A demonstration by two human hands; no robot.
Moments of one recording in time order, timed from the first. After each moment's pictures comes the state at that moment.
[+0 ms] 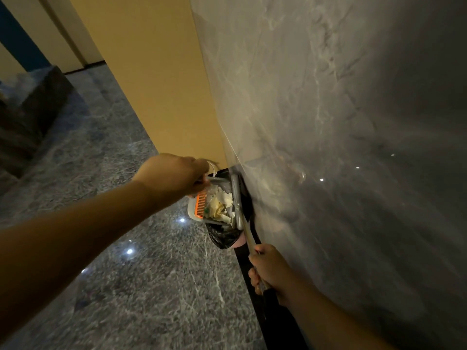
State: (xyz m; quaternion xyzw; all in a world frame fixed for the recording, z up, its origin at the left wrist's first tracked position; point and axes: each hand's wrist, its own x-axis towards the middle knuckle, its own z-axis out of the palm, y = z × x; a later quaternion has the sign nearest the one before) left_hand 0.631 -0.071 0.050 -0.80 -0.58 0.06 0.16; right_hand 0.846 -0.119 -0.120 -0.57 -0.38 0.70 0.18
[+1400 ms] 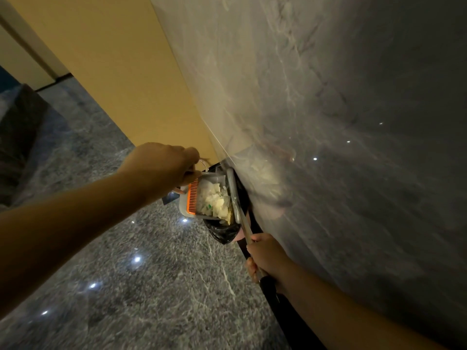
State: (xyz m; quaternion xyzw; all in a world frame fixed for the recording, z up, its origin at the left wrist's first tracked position) left_hand 0.648 -0.044 0.061 -0.82 -0.52 0.11 0.20; right_hand 0.840 -0.114 -0.125 -0.58 -0.30 0.73 0.22
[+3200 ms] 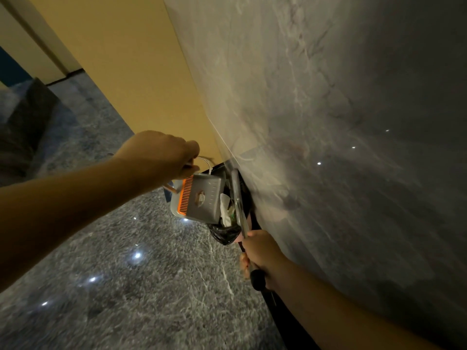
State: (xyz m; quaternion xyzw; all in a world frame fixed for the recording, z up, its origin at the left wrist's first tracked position) left_hand 0.644 -0.050 0.086 -0.82 -0.53 0.13 0.19; right_hand 0.829 -0.116 -0.112 -0.57 -0.34 0.71 0.24
